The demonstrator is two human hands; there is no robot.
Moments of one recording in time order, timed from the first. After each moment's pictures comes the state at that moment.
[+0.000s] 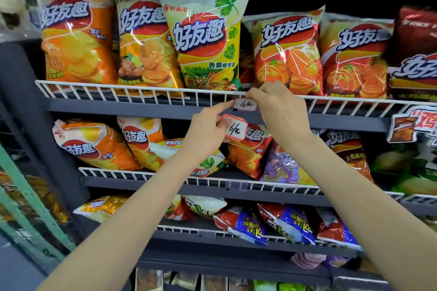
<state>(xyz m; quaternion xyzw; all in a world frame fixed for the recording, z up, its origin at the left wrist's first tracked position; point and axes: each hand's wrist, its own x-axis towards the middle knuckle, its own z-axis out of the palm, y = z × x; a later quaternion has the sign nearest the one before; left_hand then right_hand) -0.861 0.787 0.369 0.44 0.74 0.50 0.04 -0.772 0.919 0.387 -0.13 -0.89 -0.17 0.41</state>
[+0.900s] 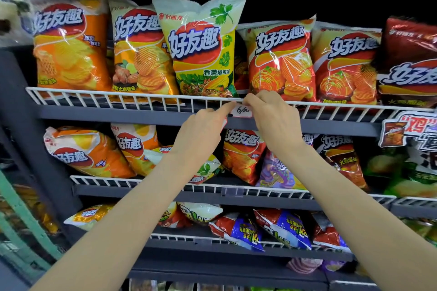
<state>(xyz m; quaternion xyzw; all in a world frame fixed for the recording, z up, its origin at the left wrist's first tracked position) -0.868 0.792 0.376 0.50 0.82 0.21 -0.20 -0.777 0.920 0.378 -0.16 -0.87 -0.17 0.44</state>
